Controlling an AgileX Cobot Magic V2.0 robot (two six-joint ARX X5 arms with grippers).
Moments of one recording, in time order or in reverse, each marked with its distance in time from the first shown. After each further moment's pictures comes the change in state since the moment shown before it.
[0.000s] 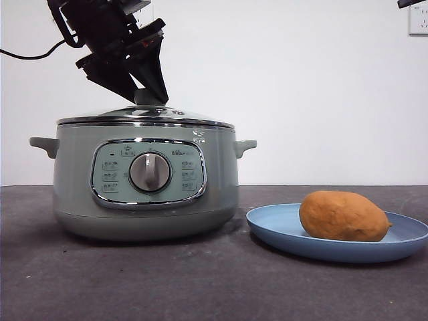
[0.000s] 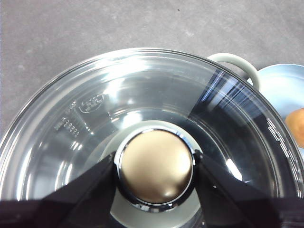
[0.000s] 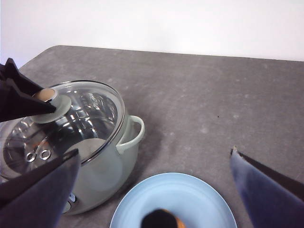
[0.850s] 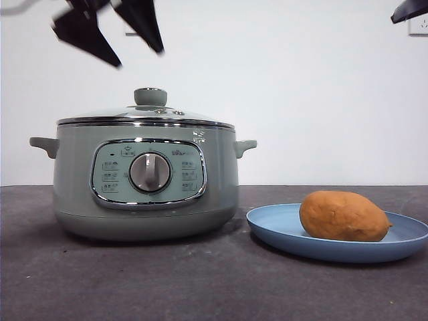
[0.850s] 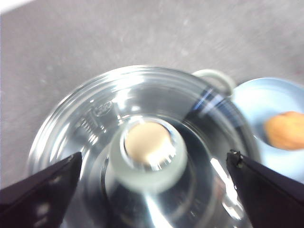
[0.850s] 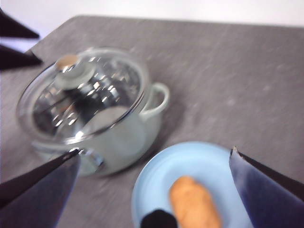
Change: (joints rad) left arm 0.000 -0.187 0.001 -0.105 -0.001 -0.005; right arm 0.000 0.000 0.000 -0.115 -0.141 0.004
